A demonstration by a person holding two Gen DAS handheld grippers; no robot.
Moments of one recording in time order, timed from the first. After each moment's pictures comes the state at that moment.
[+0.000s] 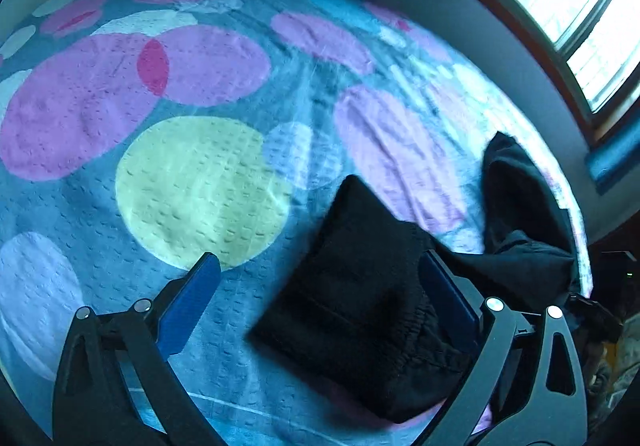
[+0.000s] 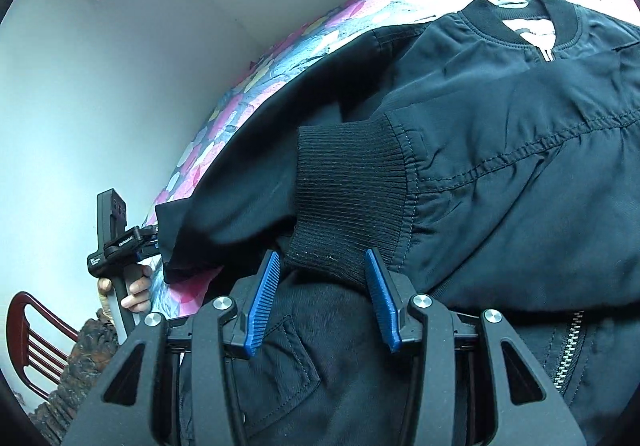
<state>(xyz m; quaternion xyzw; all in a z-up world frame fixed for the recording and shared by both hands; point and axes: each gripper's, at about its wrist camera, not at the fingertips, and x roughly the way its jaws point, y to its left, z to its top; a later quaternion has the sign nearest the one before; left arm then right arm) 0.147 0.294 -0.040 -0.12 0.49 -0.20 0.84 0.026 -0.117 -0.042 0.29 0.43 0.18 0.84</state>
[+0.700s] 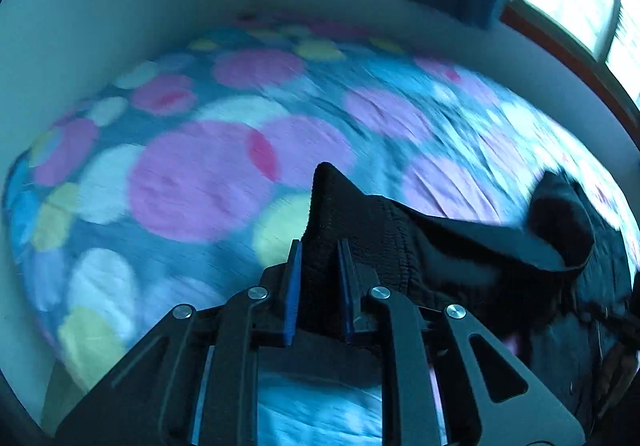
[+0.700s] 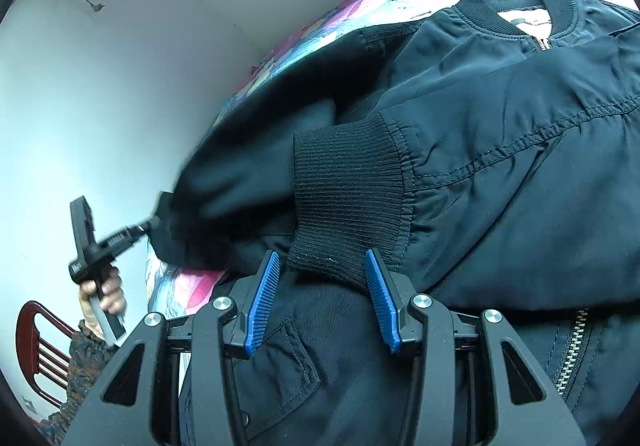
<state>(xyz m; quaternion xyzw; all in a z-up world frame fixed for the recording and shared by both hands) 0.126 0.343 0.037 -0.04 0.42 -0.03 0.91 0.030 -0.122 -0.050 0.31 0.43 0.18 0.83</state>
